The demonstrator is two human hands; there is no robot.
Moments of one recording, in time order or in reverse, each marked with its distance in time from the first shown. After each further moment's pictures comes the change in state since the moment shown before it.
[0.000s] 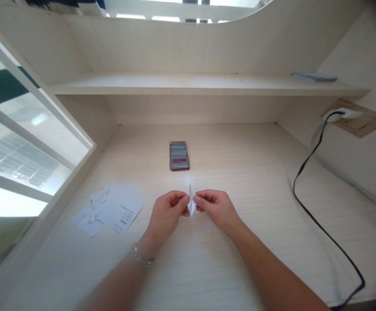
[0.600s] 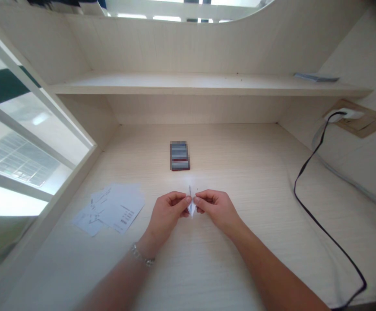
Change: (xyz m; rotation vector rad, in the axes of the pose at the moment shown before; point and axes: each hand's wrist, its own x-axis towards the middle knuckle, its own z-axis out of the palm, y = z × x) left_hand 0.000 -0.005 0.000 -0.146 0.003 -0.076; right_hand 0.001 0.004 0.000 0.008 -0.012 0.016
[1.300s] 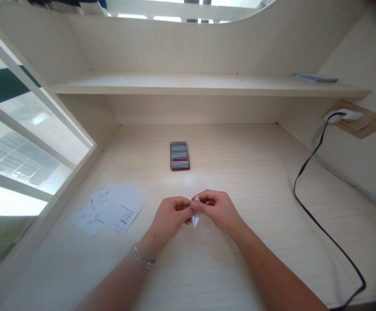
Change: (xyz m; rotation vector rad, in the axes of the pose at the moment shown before) left_hand -0.005 0.008 0.004 0.188 -0.125 -0.044; right_hand -0.002 -0.002 -0.005 -0.146 -0.001 -0.057
